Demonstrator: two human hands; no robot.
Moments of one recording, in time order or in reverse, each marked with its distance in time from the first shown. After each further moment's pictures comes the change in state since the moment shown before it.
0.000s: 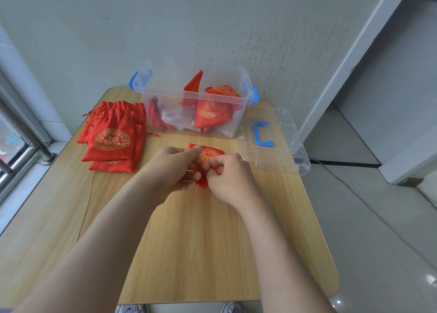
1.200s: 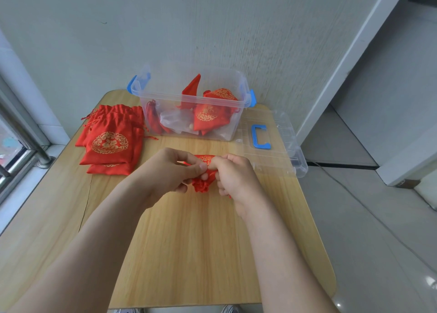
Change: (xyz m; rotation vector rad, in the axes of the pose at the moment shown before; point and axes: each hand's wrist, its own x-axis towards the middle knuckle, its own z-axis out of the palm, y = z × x) left_hand -0.007 0.001 -0.014 0.280 -0.150 0.154; right_hand 0.005 -0.006 -0.009 0.486 -0.018 0.226
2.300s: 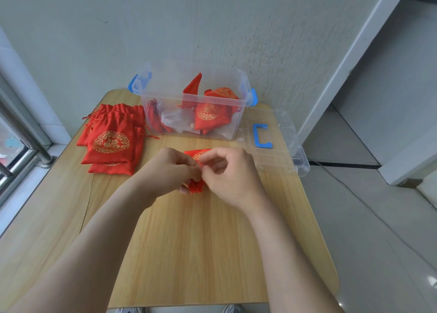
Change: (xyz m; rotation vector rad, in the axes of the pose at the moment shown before) left_hand -0.001 0.001 0.001 0.144 0.089 -0.037; right_hand -0.003 0.006 -0.002 -0.367 0.032 -0.522
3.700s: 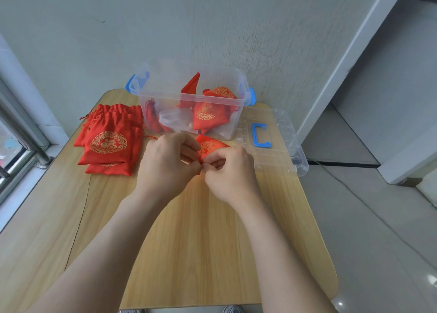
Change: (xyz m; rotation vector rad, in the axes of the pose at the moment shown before) left_hand -0.013 0.014 0.014 0.284 0.438 0.393; right_hand 0.007 0.004 0.009 -0.116 0.090 0.120
